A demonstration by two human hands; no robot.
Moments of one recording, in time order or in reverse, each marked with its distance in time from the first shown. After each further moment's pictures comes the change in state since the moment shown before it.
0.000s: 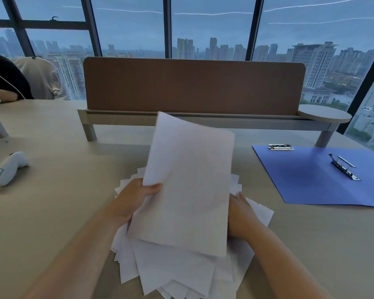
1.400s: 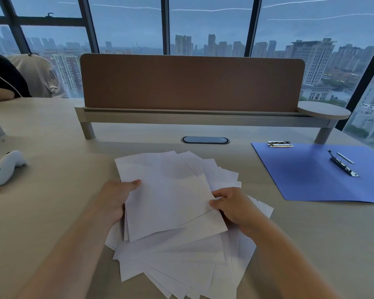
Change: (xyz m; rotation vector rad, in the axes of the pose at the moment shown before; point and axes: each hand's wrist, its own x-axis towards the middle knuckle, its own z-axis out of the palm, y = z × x) left_hand 0.008 -0.006 -0.022 -0.256 0.365 -0.184; right_hand 0.004 -0.008 -0.004 1.118 0.089 0.306
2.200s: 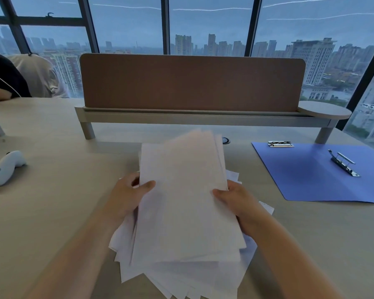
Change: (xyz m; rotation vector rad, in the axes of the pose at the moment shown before) left_hand -0.007 -0.008 0.004 0.371 -0.182 0.309; right_hand -0.006 -0.009 -0.003 0.369 -0.061 -0.027
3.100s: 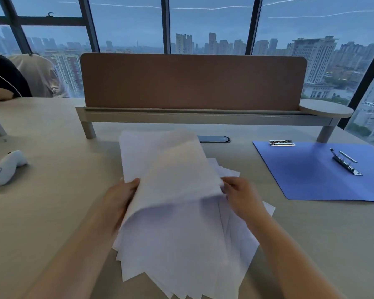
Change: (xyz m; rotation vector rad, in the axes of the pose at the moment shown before) left_hand 0.013 -0.011 -0.002 -0.512 0.184 -0.294; right_hand 0.011 0.005 -0.004 -0.402 0.318 -0.162
